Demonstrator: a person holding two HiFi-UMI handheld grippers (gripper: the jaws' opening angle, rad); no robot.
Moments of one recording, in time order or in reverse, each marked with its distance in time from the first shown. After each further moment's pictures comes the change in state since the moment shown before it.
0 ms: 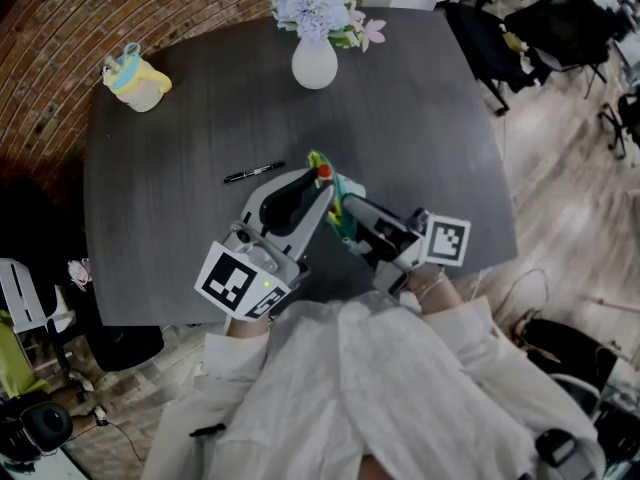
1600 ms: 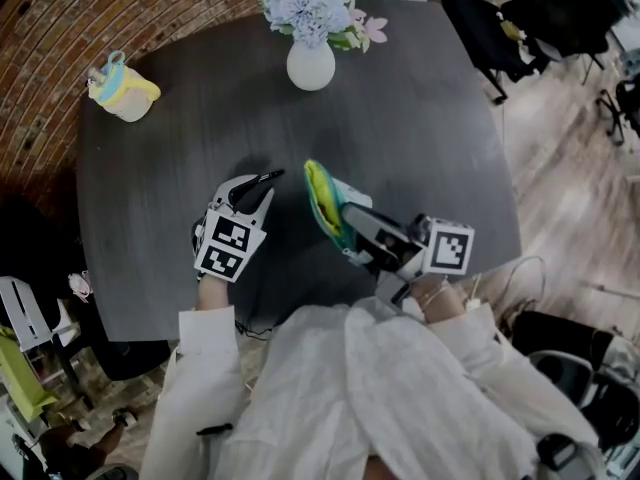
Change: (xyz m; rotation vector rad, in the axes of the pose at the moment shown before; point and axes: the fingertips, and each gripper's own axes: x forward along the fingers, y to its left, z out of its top) left arm -0.063 0.149 -0.171 0.276 0.847 0.167; right arm 0.012 -0.002 0.003 0.024 -0.002 0.001
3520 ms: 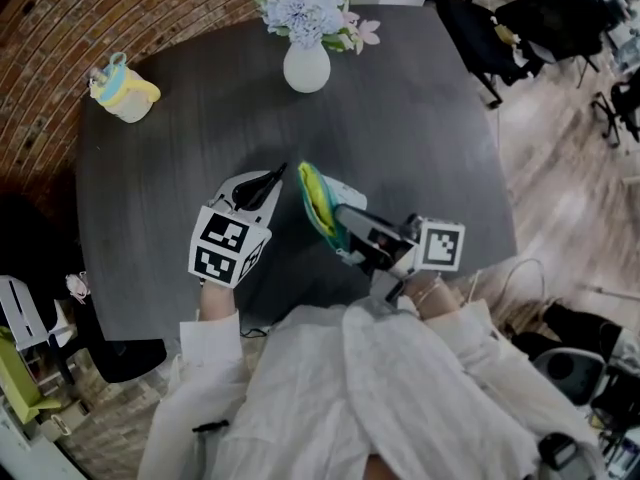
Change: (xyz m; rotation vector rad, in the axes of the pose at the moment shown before) left arm -0.030 -0.023 0.066 -0.128 -0.140 -0.051; right arm -0.004 -0.002 -0.011 -0.002 0.024 -0.004
